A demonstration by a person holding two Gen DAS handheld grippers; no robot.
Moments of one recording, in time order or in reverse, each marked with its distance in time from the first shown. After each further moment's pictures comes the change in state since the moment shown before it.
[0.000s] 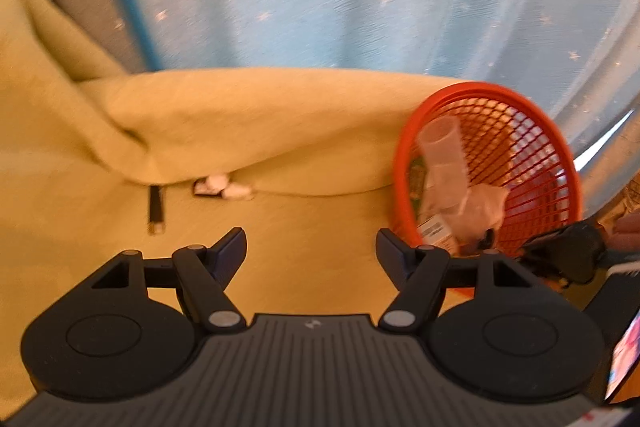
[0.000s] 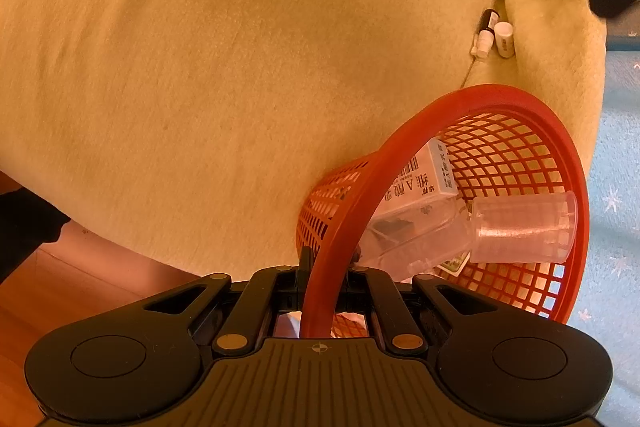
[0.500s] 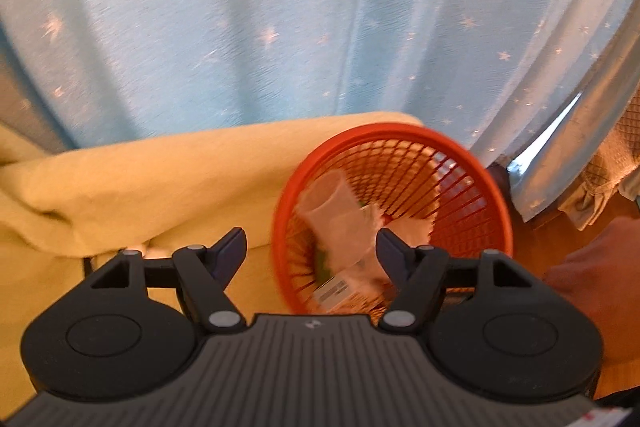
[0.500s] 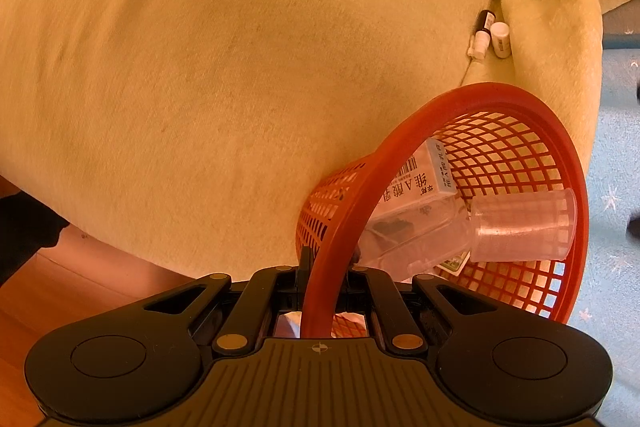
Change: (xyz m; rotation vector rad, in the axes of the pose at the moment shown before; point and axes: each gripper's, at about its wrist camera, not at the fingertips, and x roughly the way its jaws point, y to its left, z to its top) left arm 0.009 -0.077 0.046 0.141 -0.046 -0.139; right arm -0.001 -0.001 -0.005 0.009 -0.018 -0.004
